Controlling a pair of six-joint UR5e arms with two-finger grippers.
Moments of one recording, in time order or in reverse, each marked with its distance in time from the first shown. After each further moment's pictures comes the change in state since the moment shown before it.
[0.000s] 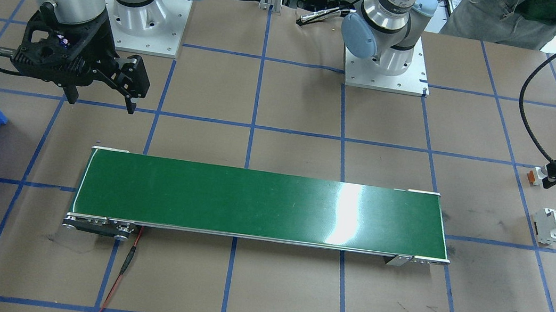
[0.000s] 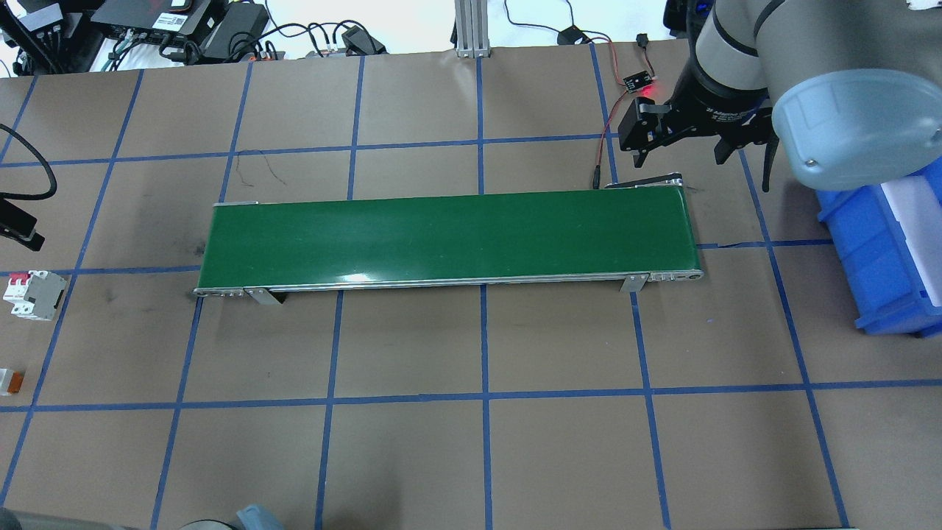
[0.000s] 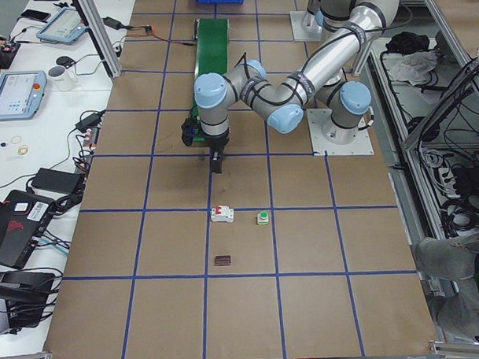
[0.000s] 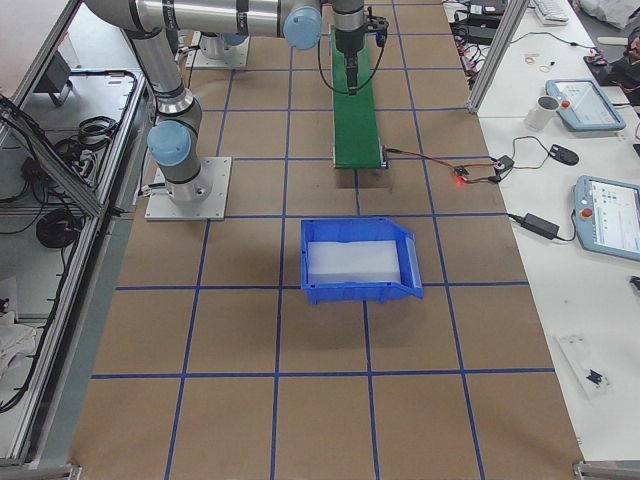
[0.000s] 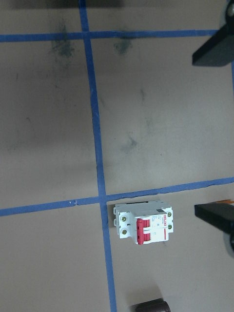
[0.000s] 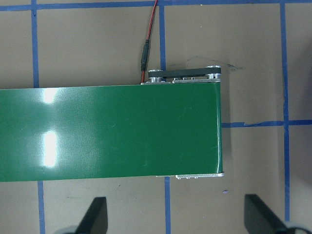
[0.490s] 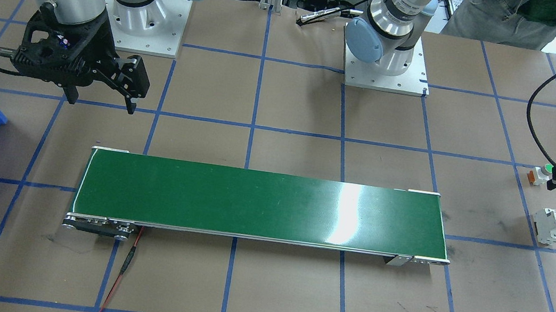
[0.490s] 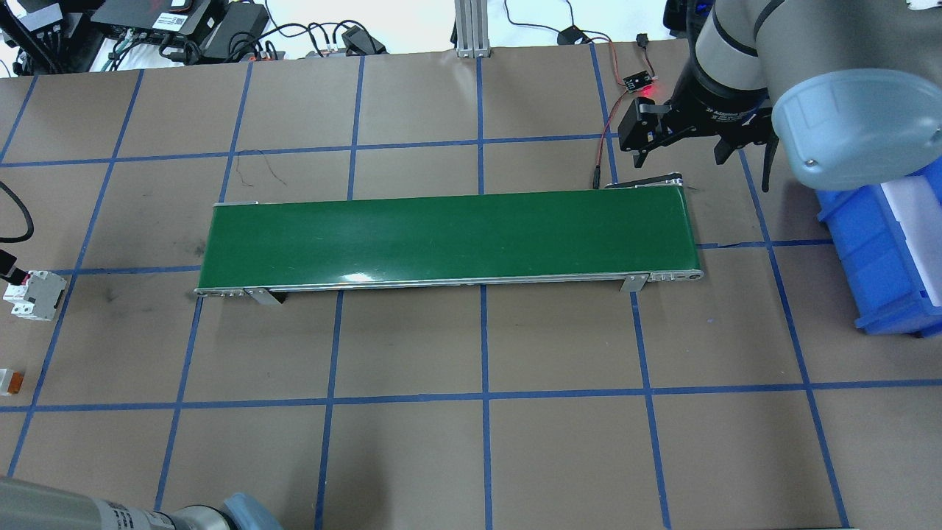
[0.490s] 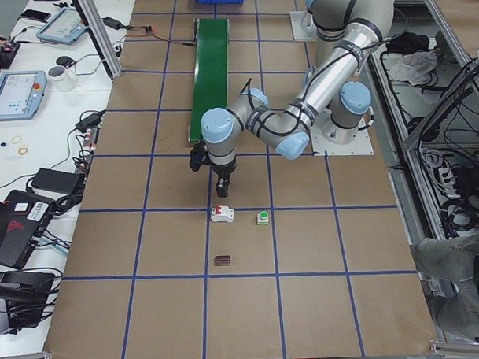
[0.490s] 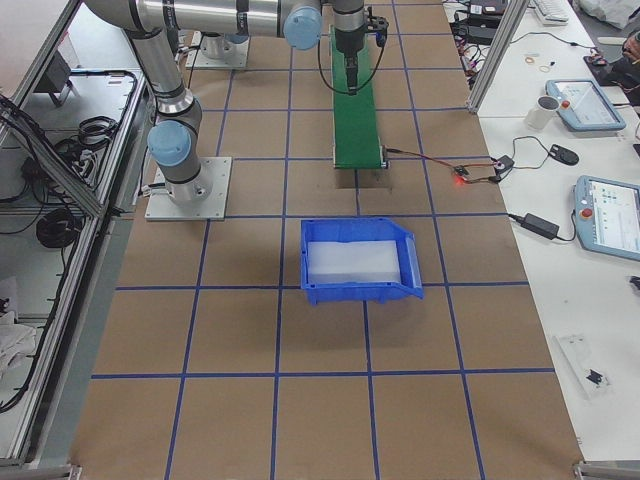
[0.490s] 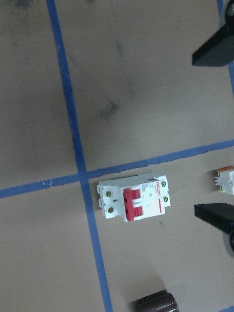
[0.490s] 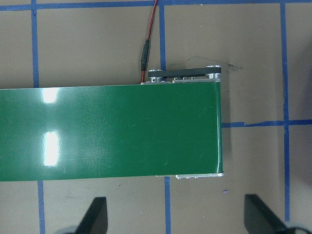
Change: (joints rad) left arm 0.103 -0.083 -0.021 0.067 0.002 0.192; right arm 0.000 0.000 0.000 0.001 0.000 0.000
